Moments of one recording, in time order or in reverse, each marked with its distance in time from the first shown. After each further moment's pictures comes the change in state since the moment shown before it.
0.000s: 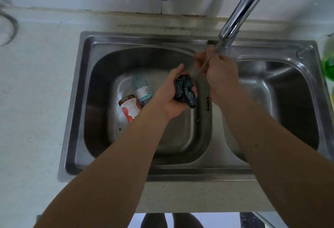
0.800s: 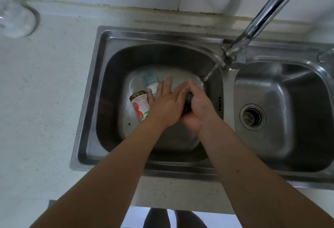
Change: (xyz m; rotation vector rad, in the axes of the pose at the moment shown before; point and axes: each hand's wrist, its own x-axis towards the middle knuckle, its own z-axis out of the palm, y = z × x) left_hand -0.003 -0.012 -0.080 1.849 0.333 0.510; right_hand -0.059 0.067 0.054 0.712 -0.331 0.640
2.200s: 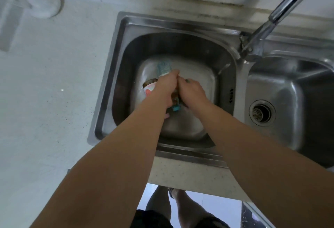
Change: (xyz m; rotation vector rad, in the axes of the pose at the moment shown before) left_hand -0.006 0.003 -0.046 -1.312 0.019 -0.756; right_hand 0.010 0.021 0.025 -1.209 0.236 -0.192
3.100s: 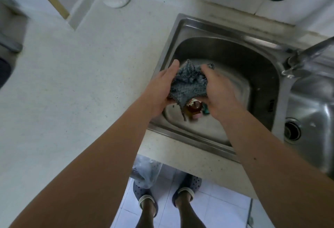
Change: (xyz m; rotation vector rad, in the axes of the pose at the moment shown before) left_hand -0.057 -0.017 -0.173 -0.082 -0.158 0.345; right_hand -0.044 -0.020 0.078 0.406 -0.056 -0.126
